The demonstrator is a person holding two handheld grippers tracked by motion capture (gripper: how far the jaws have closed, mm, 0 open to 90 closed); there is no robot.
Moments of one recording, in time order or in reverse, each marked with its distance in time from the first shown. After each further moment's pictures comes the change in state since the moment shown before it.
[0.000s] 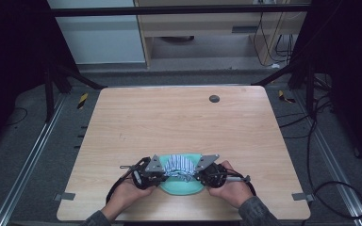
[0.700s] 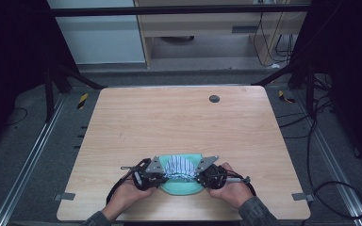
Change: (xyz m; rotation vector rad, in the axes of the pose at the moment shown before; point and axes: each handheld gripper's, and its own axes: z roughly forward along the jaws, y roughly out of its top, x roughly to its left) left arm 0.000 -0.004 0.003 -0.002 -0.014 -0.025; right arm 0.000 -0.007 0.006 0.025 0.031 0.012
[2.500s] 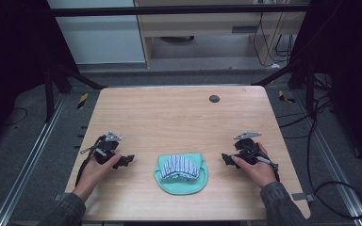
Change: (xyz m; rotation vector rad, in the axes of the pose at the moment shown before) left arm 0.130 -0.063 -0.047 -0.008 0.299 -0.398; right arm -0.118 -0.058 -0.022 -0.072 -0.340 0.515
